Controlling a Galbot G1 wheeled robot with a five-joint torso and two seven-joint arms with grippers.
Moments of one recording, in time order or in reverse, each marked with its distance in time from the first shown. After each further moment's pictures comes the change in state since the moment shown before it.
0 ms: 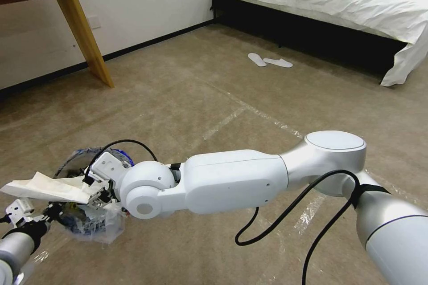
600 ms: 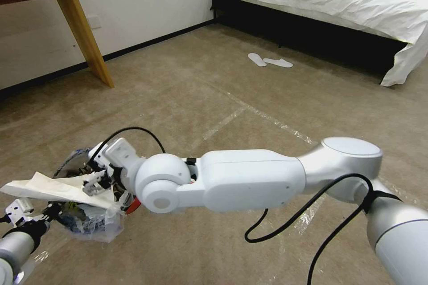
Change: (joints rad) left arm -0.005 -0.011 0.000 0.001 0.004 0.001 -0.002; right arm -0.117 -0.125 0.173 0.106 -0.163 0.258 -0.078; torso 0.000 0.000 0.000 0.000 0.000
